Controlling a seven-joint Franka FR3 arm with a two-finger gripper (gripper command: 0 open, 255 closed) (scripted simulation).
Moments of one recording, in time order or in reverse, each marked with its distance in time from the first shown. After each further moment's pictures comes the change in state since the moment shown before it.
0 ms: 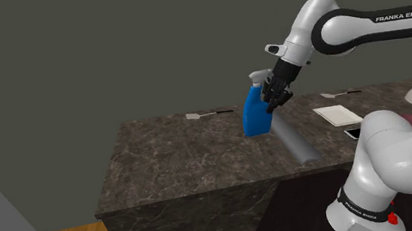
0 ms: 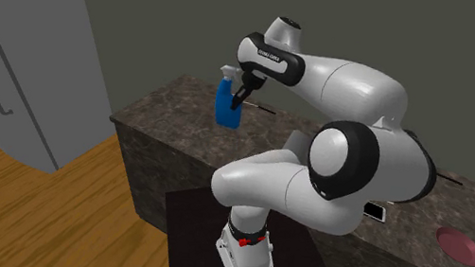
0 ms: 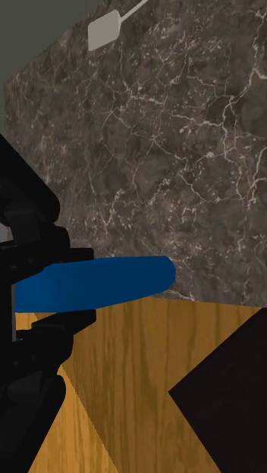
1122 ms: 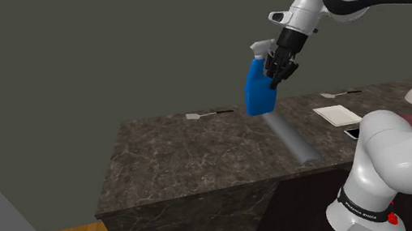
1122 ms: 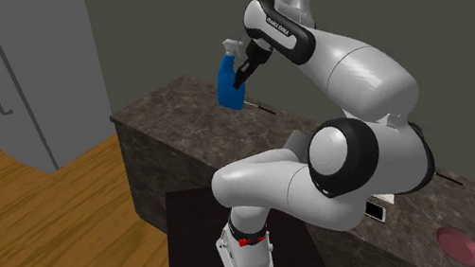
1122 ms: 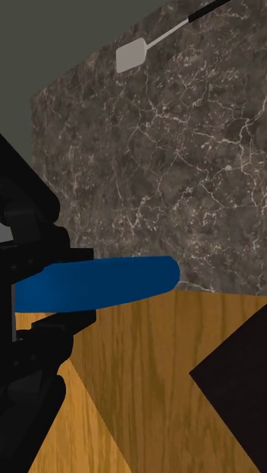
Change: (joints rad) arm 0.032 0.018 0.054 0.233 0.038 -0.207 0.047
